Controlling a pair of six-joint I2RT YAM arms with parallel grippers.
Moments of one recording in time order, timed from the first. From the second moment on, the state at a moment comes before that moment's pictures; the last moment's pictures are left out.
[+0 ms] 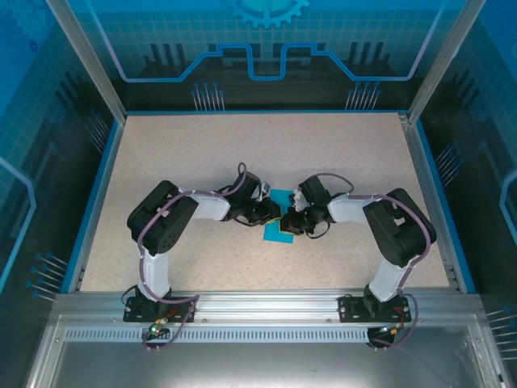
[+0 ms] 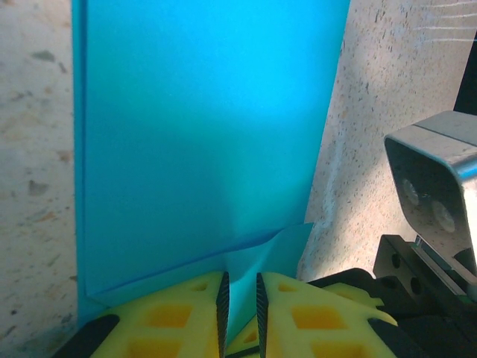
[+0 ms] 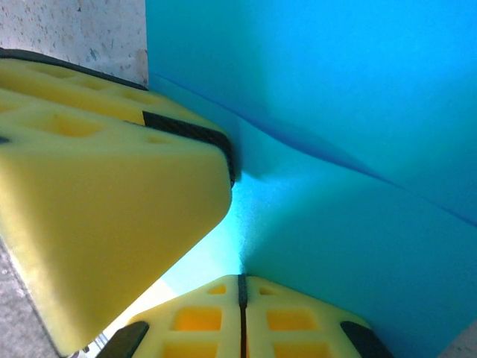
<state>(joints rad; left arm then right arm) -0.59 1.95 0.97 0.12 0.56 -0.95 0.49 1.76 0.80 -0.19 -0.60 0.65</state>
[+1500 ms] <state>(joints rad) -0.59 1.95 0.97 0.12 0.55 -0.95 0.45 1.60 0.59 -0.14 -0.64 0.61</state>
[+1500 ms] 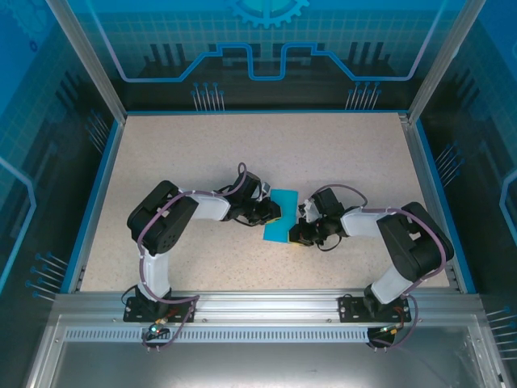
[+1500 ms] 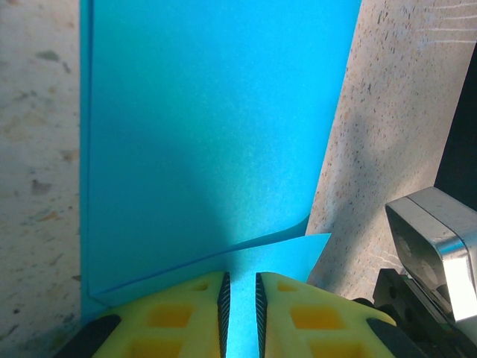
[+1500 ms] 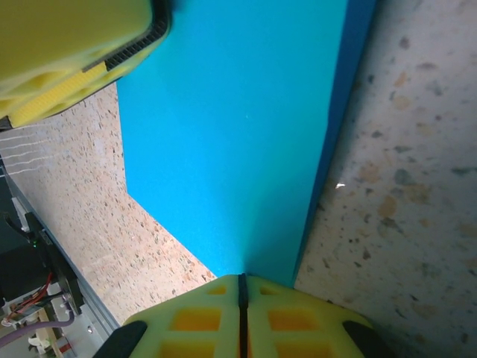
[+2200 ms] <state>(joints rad) -0.59 1.95 0.97 0.12 0.55 -0.95 0.46 1.52 0.66 -0.21 -0.59 0.62</state>
